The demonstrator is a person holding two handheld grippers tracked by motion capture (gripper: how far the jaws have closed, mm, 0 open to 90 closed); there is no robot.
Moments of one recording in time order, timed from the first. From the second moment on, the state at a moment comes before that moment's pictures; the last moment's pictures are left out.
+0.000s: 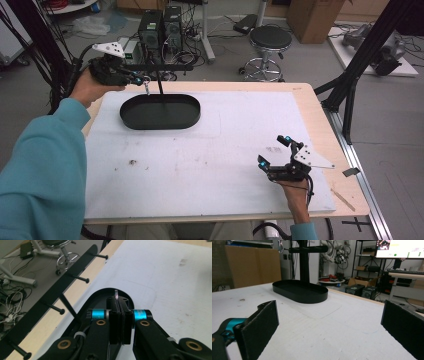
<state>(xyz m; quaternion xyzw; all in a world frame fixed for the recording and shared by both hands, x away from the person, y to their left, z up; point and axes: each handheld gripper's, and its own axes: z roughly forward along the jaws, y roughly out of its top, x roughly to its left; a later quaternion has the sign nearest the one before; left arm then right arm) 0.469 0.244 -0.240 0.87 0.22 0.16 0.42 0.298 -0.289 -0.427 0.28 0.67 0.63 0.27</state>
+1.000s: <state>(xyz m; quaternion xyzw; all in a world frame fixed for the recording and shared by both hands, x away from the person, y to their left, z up) 0.507 0.248 -0.260 0.86 0.29 0.19 0.38 0.295 -0.294 -0.445 0.28 0.66 0.64 0.28</state>
